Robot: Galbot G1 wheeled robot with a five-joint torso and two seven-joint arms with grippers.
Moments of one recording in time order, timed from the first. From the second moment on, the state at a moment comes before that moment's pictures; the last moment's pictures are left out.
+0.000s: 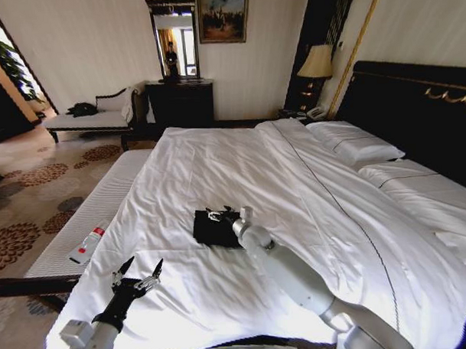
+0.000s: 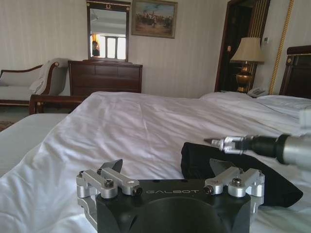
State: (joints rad) left arm 2.11 -1.09 -0.81 -2.37 -0.56 -0.06 0.01; right arm -0.69 1.30 -0.24 1.44 0.55 -0.15 0.18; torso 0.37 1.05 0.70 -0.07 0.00
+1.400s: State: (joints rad) left arm 2.11 -1.09 -0.81 -2.37 -0.56 -0.06 0.01; right arm -1.23 0.94 0.36 1.84 0.48 -0.06 0.13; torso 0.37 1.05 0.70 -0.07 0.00
